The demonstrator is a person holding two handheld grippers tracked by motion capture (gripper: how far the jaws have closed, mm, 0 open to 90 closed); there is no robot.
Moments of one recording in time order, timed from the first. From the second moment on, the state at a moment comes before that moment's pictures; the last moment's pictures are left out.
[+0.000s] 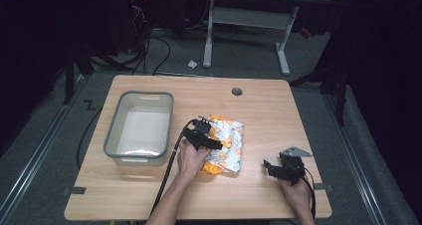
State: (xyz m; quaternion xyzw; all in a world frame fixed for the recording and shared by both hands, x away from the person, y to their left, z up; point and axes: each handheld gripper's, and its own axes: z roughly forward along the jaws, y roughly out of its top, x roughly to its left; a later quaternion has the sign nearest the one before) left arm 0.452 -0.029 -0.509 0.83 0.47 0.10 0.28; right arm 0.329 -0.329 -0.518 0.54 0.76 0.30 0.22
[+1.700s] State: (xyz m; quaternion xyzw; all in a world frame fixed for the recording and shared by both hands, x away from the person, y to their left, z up) left arm 0.435 -0.016 -0.473 0.82 0.43 0.04 0.38; right arm 0.328 -0.329 -0.518 0.53 0.76 0.30 0.22
